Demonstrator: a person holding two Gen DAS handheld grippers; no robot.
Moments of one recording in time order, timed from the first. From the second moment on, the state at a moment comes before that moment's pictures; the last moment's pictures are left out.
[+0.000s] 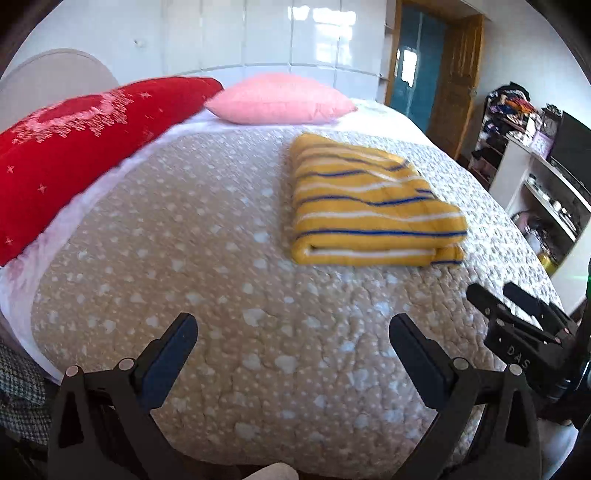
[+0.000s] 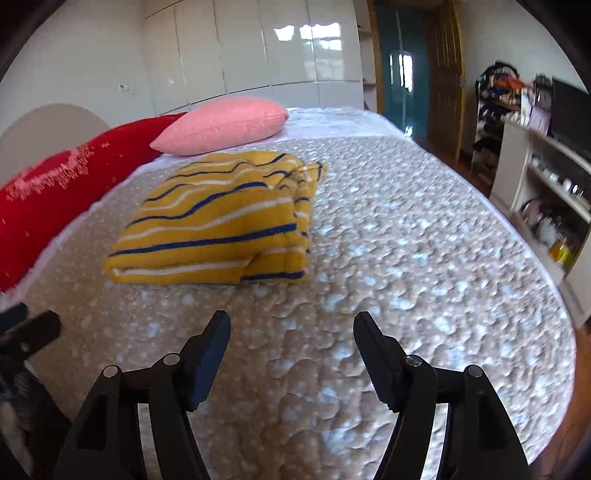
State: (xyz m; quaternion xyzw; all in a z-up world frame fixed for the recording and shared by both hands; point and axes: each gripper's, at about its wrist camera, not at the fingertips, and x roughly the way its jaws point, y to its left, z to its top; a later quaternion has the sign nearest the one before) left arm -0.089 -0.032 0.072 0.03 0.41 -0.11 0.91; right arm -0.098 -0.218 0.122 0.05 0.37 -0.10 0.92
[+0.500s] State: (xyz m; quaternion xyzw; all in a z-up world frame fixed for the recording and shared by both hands) left arm -0.076 -0.035 0.041 0.06 0.47 -0.10 0.88; right arm -0.093 -0.217 0.110 0.05 0.39 -0.10 0.92
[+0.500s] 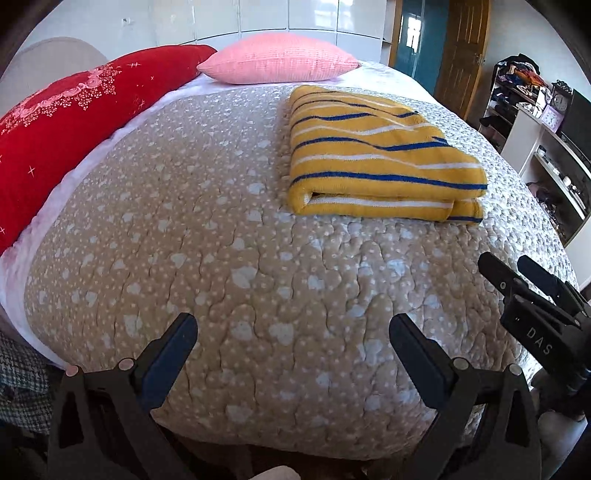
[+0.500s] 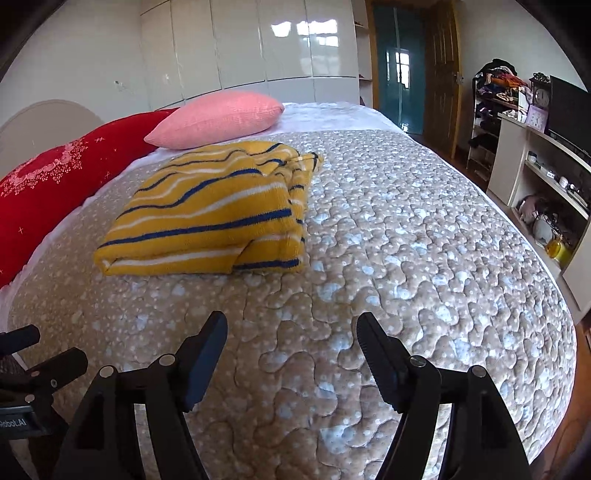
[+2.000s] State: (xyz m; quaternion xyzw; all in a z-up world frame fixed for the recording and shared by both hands) left arm -0.070 -0.030 0.028 0.06 0.49 -0.09 0.87; right arm -0.089 -0.200 0.101 0.02 0.39 -0.08 0.92
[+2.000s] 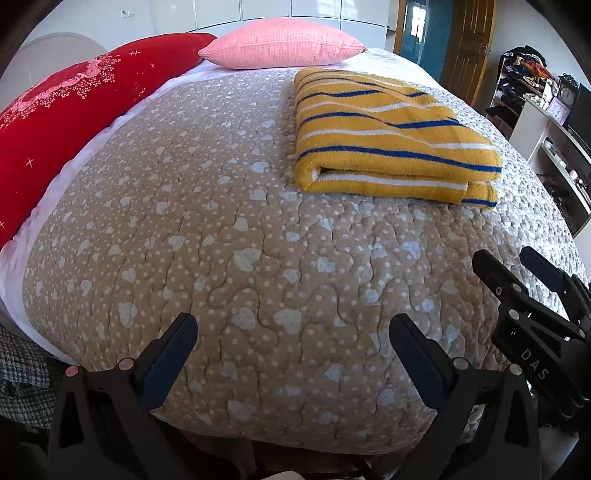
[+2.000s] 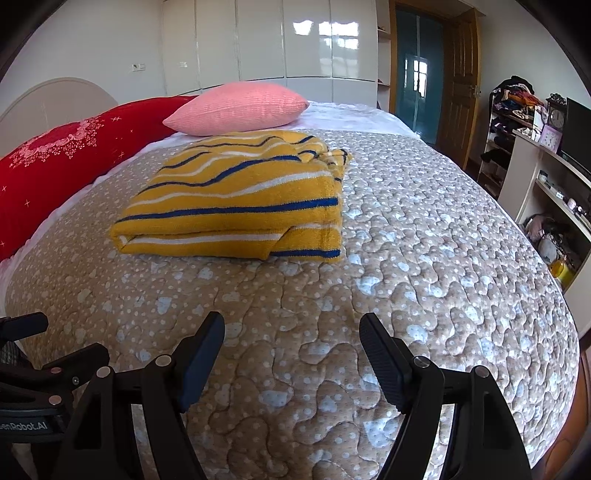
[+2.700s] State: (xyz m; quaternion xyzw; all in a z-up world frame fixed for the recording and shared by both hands) left arm -0.068 -0.028 0.023 0.06 0.50 -0.09 0.86; right arm -0.087 -0.200 0.098 0.02 0.39 -0.07 0.92
